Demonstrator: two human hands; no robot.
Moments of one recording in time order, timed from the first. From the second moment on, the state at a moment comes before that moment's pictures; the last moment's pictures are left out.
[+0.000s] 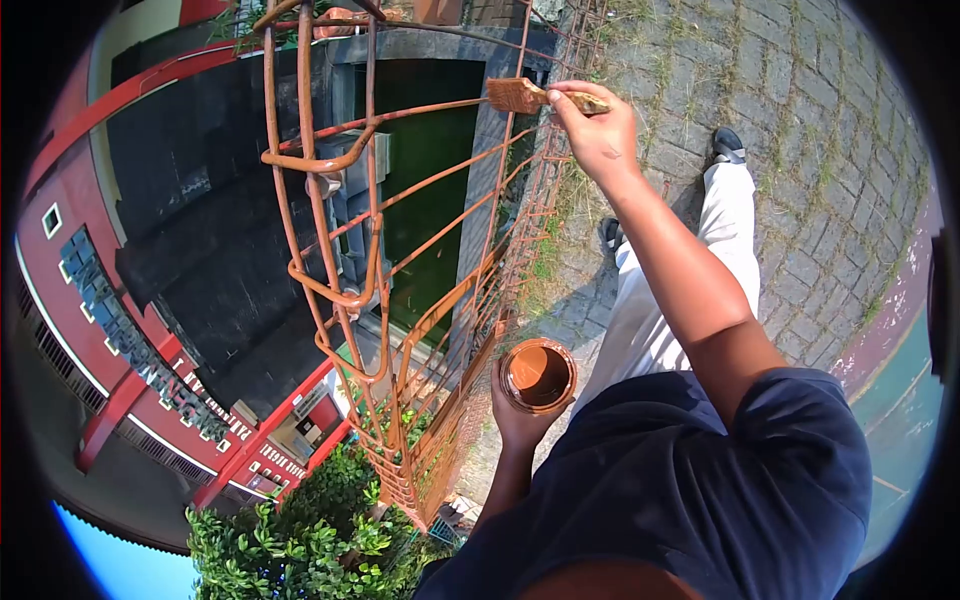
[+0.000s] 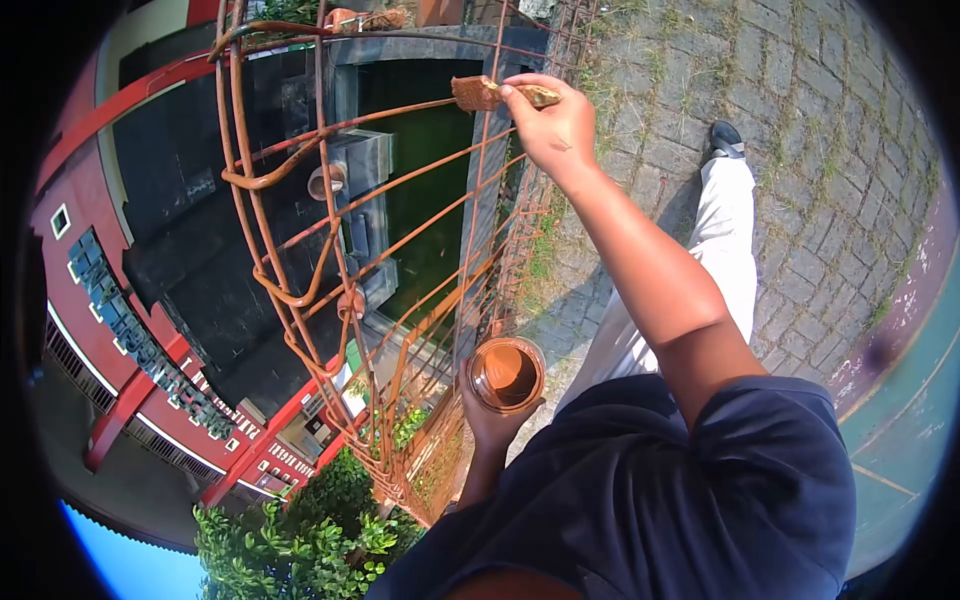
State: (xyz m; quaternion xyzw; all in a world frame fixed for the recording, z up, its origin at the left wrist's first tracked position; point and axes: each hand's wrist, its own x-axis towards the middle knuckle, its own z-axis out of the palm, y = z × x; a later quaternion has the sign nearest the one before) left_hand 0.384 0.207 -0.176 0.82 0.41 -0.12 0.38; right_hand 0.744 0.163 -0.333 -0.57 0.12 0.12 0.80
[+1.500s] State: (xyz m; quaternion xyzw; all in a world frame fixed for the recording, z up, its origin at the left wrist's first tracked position) left_hand 0.416 0.193 -0.195 0.89 0.32 -0.22 0.25; right_hand 0.723 0.174 -0.439 -0.41 0.19 0.25 0.86
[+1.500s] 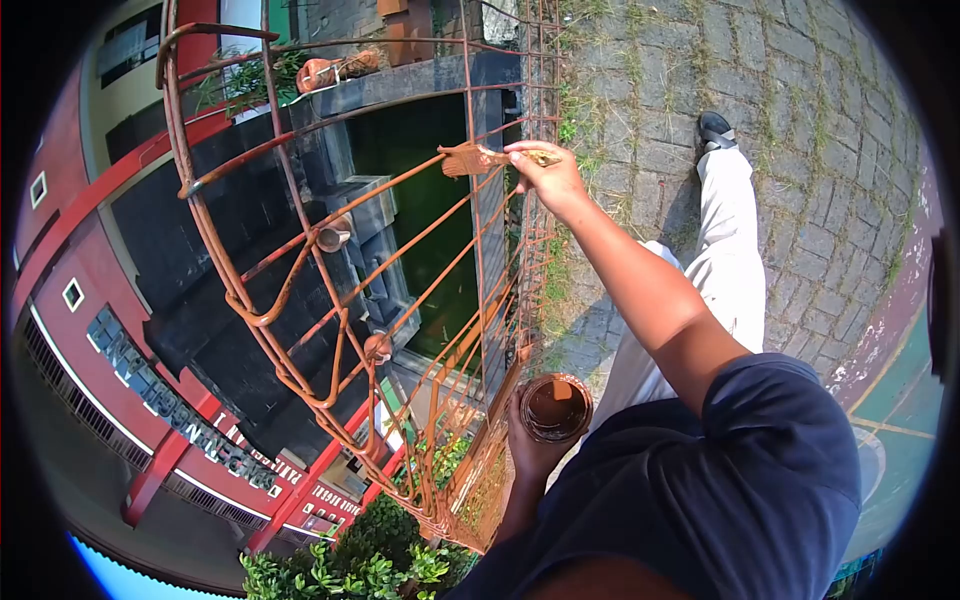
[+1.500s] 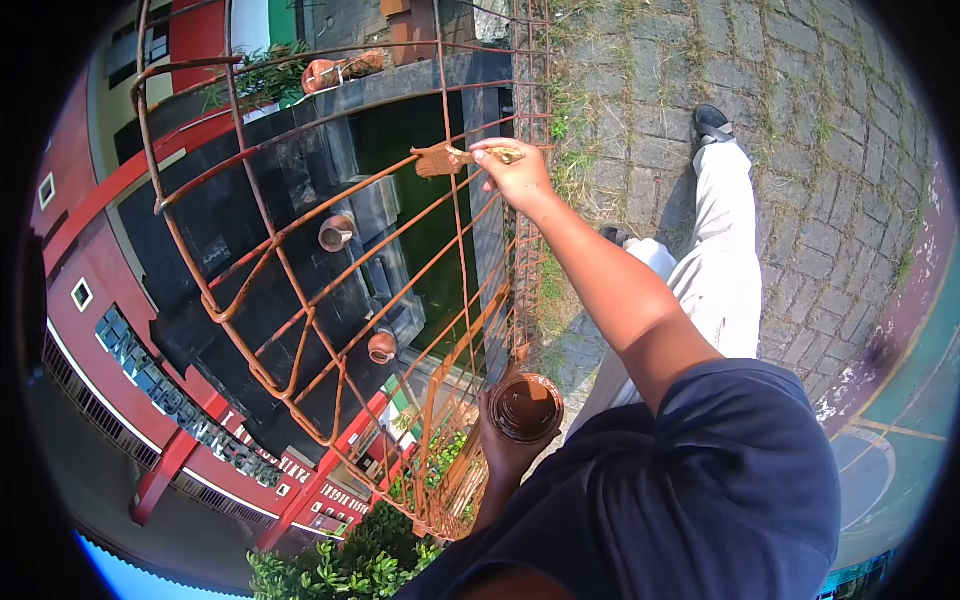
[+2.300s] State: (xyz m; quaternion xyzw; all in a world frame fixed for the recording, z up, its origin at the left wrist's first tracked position) left_hand 0.421 0.200 -0.363 0.80 0.37 -0.19 0.44; right_hand 0.751 0.173 -0.638 -0.33 0.28 0.27 0.86
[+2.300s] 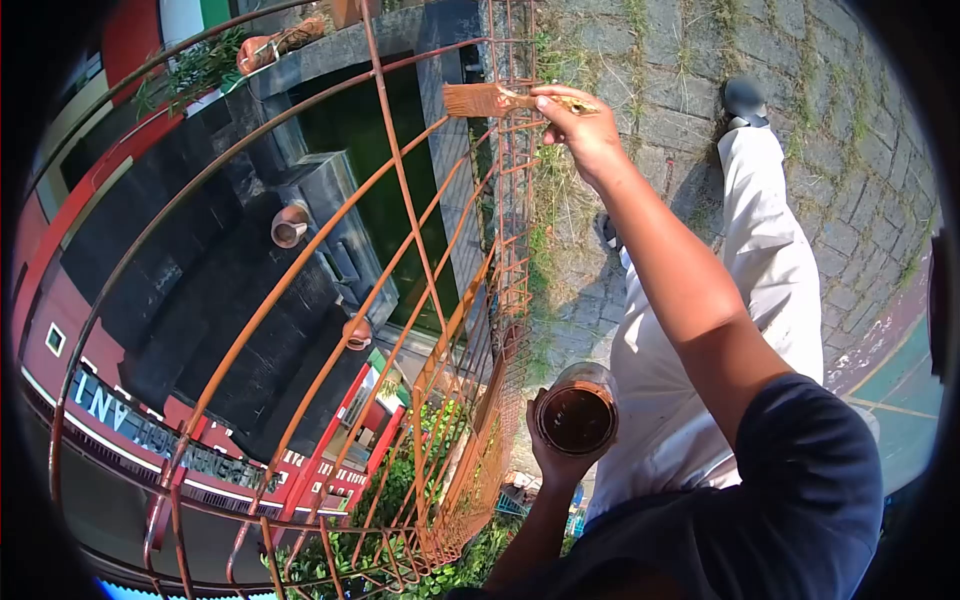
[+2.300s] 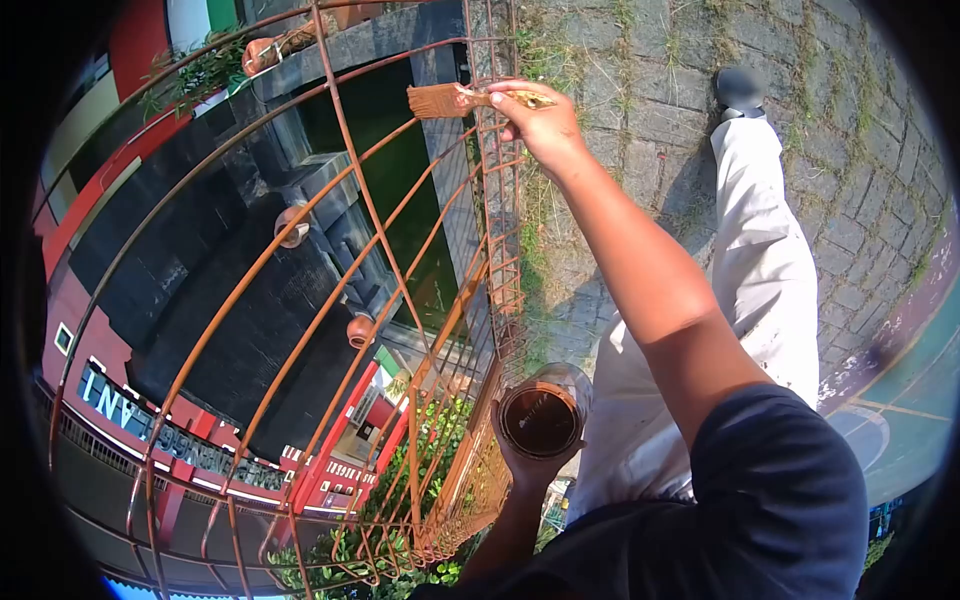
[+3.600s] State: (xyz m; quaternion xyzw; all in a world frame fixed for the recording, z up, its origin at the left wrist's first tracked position) left_hand 0.443 0.187 -0.506 0.72 0.42 -0.26 0.48; right_hand 0.751 0.190 -0.751 -0.23 0.32 0.30 0.87
